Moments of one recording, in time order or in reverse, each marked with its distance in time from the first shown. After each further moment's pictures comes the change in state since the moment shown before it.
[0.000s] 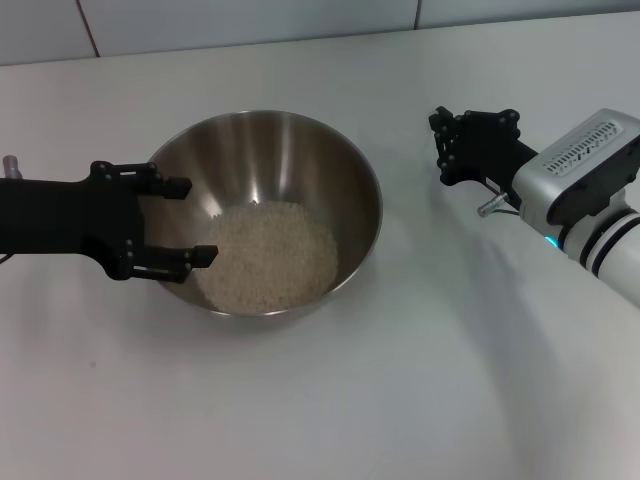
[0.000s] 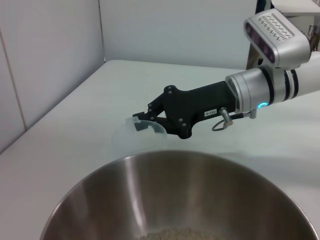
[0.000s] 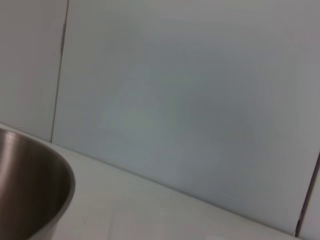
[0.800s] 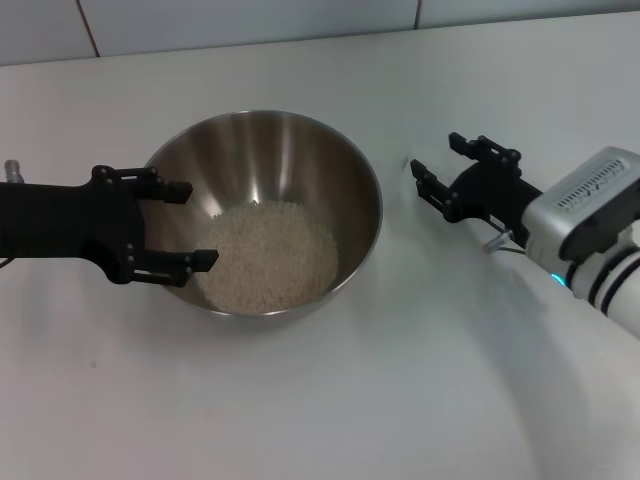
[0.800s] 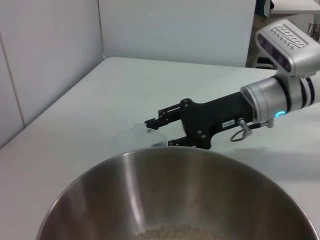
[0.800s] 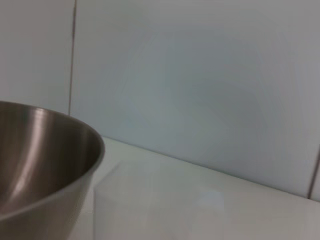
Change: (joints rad) left arm 0.005 0.000 0.009 -0.002 0.000 -0.005 0.000; right arm -0.079 0.003 -0.060 -0.026 -0.001 -0.006 0.051
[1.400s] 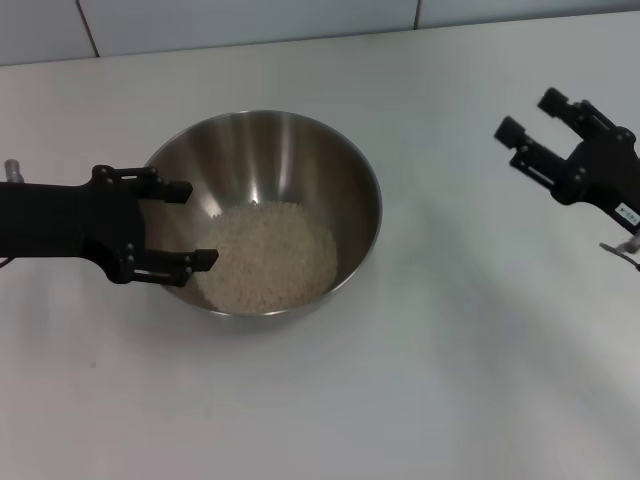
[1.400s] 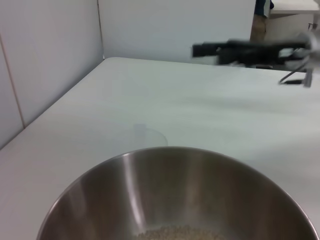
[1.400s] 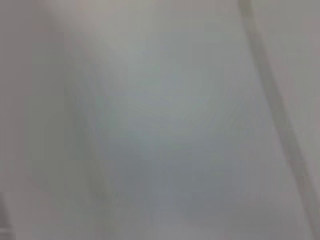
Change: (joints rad) left arm -0.001 0.000 0.000 0.000 0.000 0.000 0.000; right arm -0.060 -0.133 0.070 0.202 -0.166 -0.716 0.468
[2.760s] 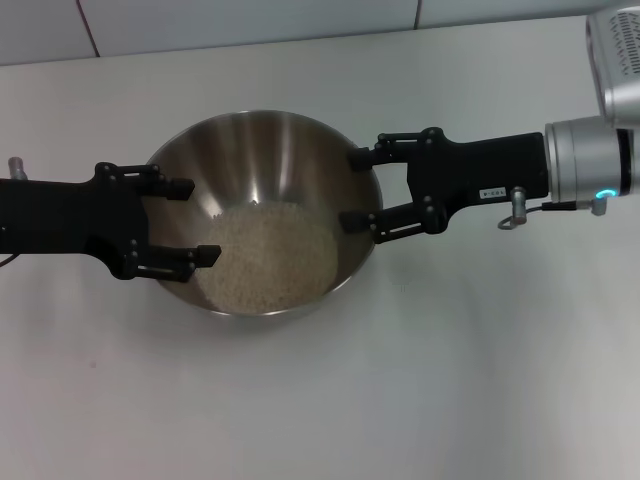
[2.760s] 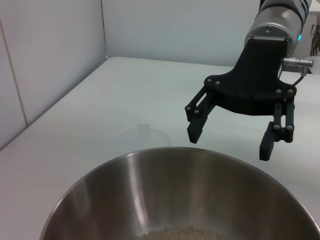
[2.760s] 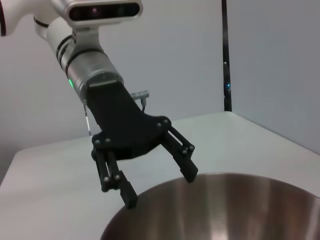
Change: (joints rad) left arm -0.009 0.000 0.002 -0.015 0.000 -0.015 -0.004; right arm 0.277 -0.144 0.139 -0.366 -0.908 0.262 0.437
